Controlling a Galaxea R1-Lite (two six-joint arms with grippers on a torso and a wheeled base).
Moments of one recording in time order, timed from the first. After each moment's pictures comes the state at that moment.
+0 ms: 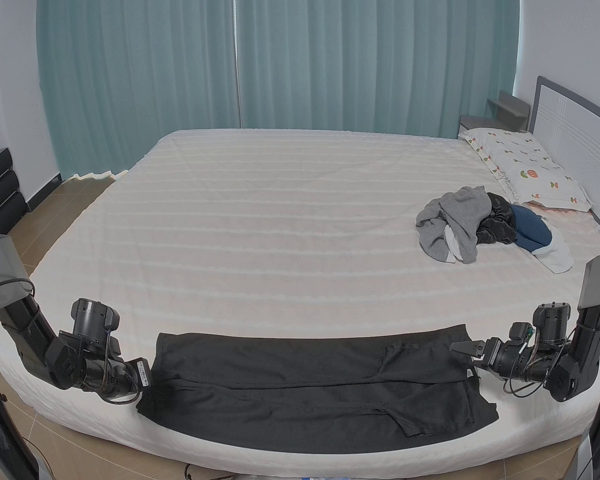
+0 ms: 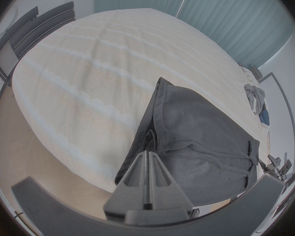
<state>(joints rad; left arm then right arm) -0.05 2.00 -0.45 -0.50 -0.09 -0.45 -0.02 2.22 -0.24 -1.35 0.47 0.56</state>
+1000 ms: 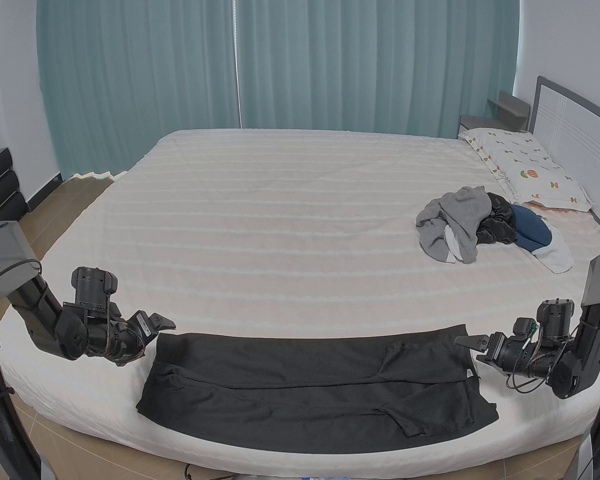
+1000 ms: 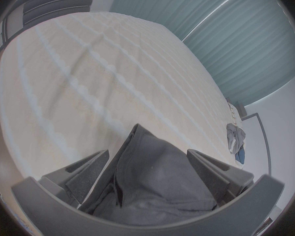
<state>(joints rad) 0.01 2.12 -0.67 -0.61 -0.21 -0.70 -0.05 2.21 -0.26 -1.35 0.47 0.56</state>
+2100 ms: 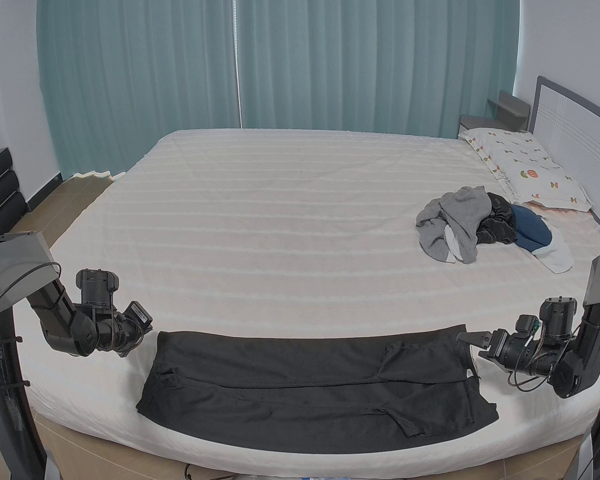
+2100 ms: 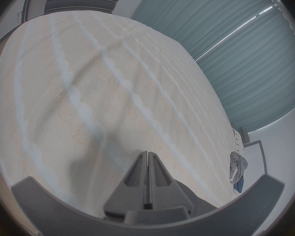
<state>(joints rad) 0.07 2.26 -0.77 -0.73 -0.15 -0.83 -0.05 2.20 -0.25 -1.37 0.47 0.56</state>
